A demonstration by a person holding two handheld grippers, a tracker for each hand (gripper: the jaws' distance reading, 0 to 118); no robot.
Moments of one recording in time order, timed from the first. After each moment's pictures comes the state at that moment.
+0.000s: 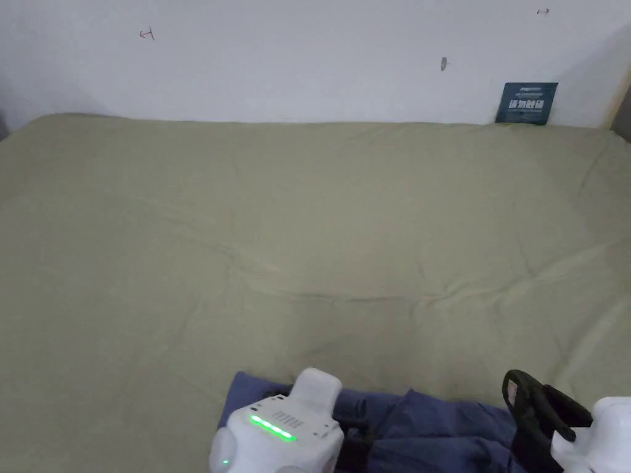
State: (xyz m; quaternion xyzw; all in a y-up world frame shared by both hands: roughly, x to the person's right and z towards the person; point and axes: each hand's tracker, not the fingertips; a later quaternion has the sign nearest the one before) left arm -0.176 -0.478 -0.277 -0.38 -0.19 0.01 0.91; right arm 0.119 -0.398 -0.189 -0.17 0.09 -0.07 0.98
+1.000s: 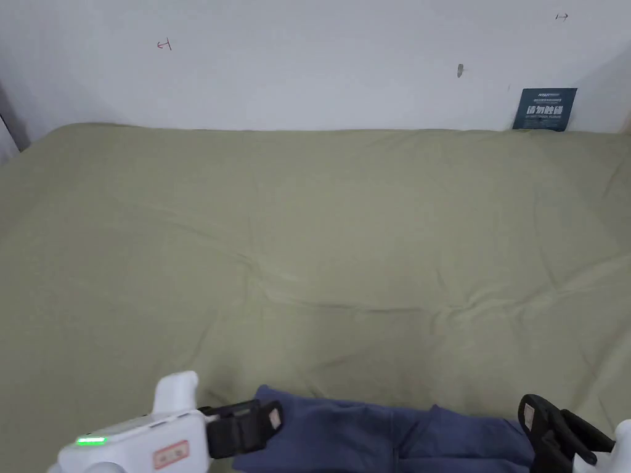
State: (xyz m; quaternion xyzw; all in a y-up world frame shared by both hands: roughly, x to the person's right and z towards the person) left arm -0.360 -0.491 -0.266 -0.39 -0.15 0.26 0.87; right arm 0.105 -0.406 -0.200 -0.20 0.09 -0.10 0.97
